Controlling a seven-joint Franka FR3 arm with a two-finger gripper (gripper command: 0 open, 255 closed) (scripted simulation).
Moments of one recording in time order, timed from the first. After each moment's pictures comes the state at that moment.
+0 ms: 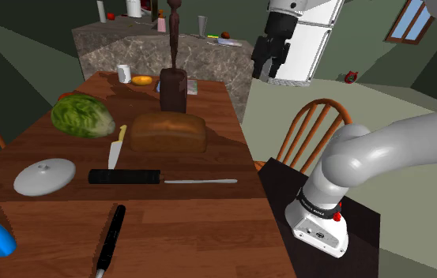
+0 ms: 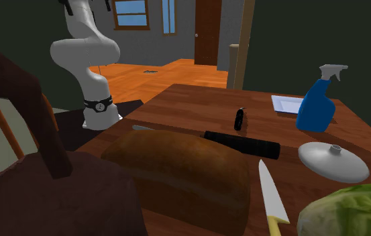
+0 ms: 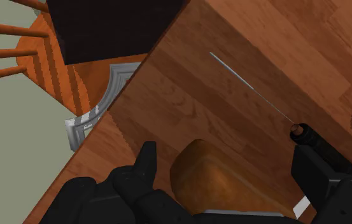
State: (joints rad) arm -0.01 -0.81 -0.01 -2.30 0.12 1.50 0.12
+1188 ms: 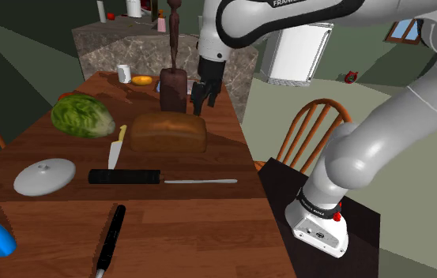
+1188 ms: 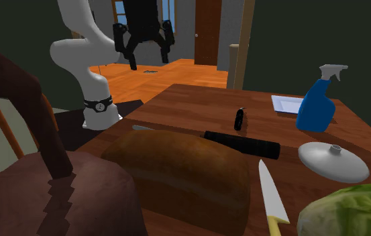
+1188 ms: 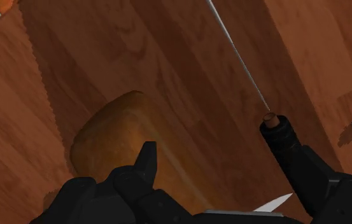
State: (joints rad) arm 0.12 -0.40 0.15 -2.33 0.14 1.97 0.01
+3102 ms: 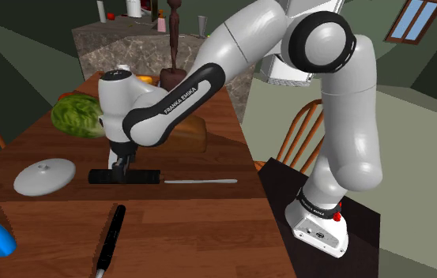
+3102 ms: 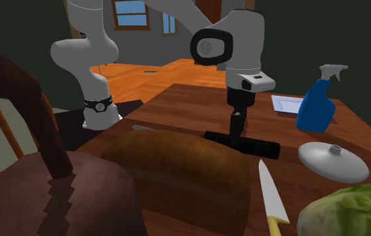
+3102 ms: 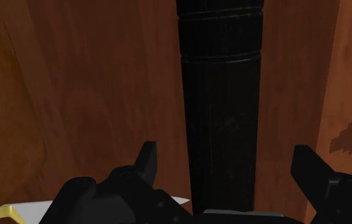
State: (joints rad) arm 0.33 0.47 0.28 -1.87 -0.22 2.38 0.04
